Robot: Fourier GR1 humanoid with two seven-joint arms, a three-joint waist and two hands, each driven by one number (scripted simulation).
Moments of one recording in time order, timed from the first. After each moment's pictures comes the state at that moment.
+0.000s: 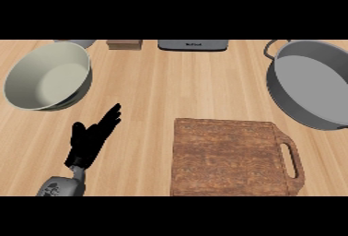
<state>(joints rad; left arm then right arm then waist) -0.09 0.18 -0.13 -1.39 0.06 -0.11 0.17 -0.47 -0.91 -0.23 -0.79 0.20 0.00 -0.21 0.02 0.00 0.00</state>
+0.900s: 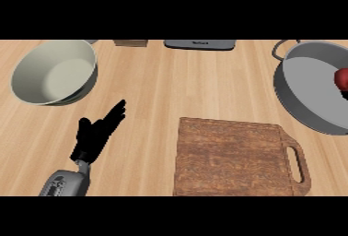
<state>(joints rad) -0.14 0.16 -0.13 -1.36 0.04 -0.13 0.16 -0.85 -0.77 0.11 -0.42 0.67 0.00 0.07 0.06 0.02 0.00</state>
